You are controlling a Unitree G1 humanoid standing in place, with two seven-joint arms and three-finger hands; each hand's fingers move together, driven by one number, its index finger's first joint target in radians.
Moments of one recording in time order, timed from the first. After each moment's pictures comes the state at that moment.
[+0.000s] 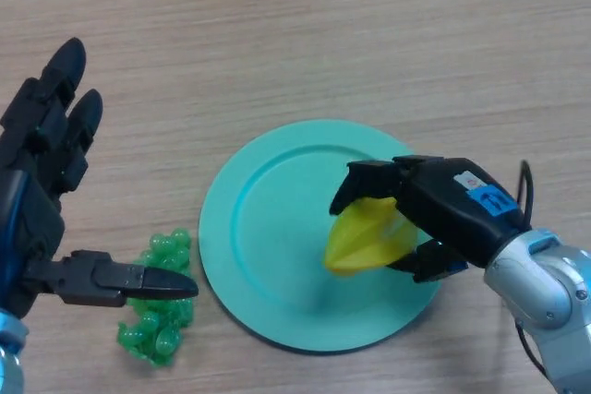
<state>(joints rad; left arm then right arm) 0.11 0.21 0.24 -0.63 -0.18 0.29 -0.20 -0.20 -0.21 0.16 -0.06 -0.72 -0.16 0.34</state>
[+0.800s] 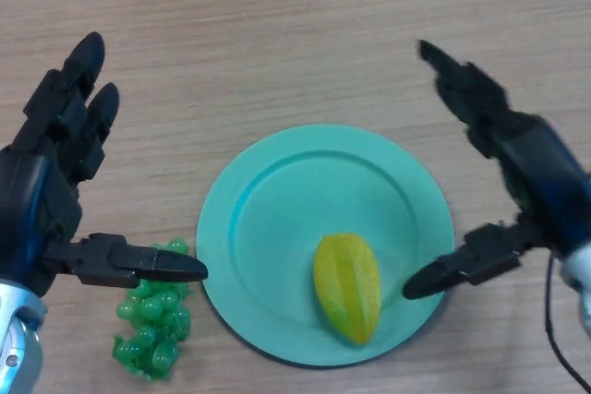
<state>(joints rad) 0.04 0.23 0.19 -0.49 -0.18 0.23 -0.17 -0.06 -0.22 0.01 -0.44 -0.15 0.21 0.27</state>
